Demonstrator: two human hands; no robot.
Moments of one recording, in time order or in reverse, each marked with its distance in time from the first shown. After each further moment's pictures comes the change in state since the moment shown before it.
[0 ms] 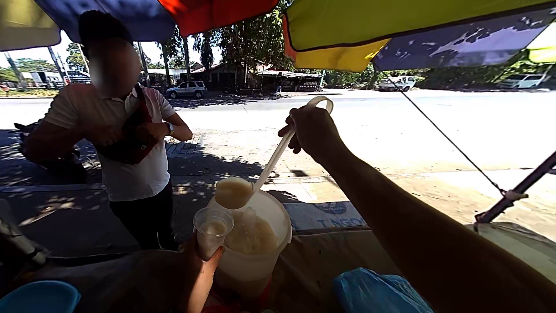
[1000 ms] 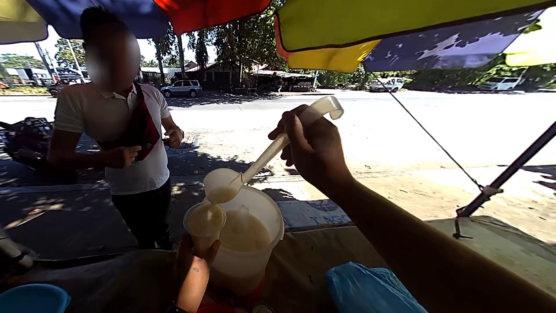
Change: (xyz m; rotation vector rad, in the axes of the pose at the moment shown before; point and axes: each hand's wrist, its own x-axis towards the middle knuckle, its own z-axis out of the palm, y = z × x) left_hand -0.001 -0.003 0.013 -0.179 0.057 -0.031; right_hand -0.051 0.003 -0.001 -0.026 0.069 -0.566
